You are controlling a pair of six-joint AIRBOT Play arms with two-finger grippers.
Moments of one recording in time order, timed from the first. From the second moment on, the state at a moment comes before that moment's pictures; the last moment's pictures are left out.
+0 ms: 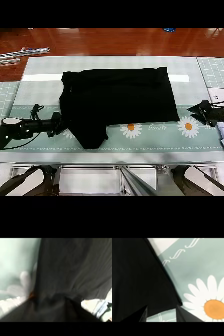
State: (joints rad) left arm 0.31 -1.14 0.37 0.58 -0.96 -1.29; right arm -0.71 -1.14 0.72 -0.88 1.16 1.25
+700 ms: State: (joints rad) left arm 0.27 -1.18 0.40 0.55 -0.91 -1.27; right arm -0.71 -1.33 0.72 -0.98 1.24 1.30
